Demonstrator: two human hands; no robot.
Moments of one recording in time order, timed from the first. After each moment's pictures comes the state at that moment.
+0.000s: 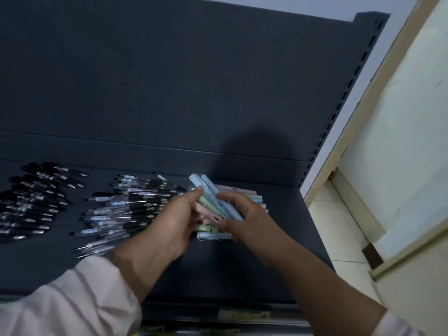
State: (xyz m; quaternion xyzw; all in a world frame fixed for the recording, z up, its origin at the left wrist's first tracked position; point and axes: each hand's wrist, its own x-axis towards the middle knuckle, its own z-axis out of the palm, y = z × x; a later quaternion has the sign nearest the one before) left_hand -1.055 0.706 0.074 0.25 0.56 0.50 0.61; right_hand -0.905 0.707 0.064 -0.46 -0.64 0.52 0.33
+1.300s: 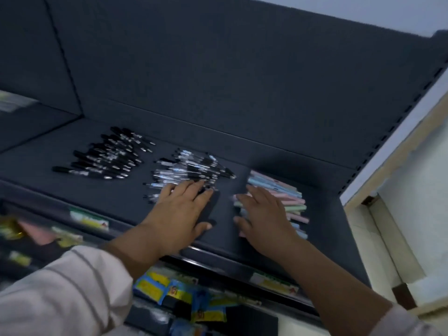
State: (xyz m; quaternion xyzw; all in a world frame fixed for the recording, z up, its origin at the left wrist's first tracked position) left_hand -1.147 0.609 0.044 0.74 0.66 0.04 -0.08; right_hand -0.946 0.670 0.055 -0.47 -0.88 0.06 0.03
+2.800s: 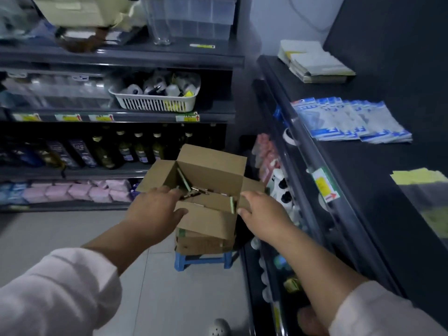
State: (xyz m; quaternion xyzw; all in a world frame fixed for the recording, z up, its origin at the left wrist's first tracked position) left_hand -1.890 0.223 -0.007 0.10 0.99 0.06 0.04; right_hand -1.894 0.452 -0.016 0.03 -0.98 0.18 -0.12
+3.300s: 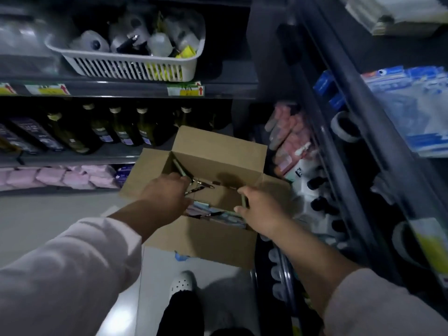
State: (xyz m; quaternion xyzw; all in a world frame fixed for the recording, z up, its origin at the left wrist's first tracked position) left_hand -2.106 0.200 -0.133 0.12 0.97 0.06 0.19; right_hand -2.077 0.411 -0.134 -0.03 -0.95 0.21 -0.24
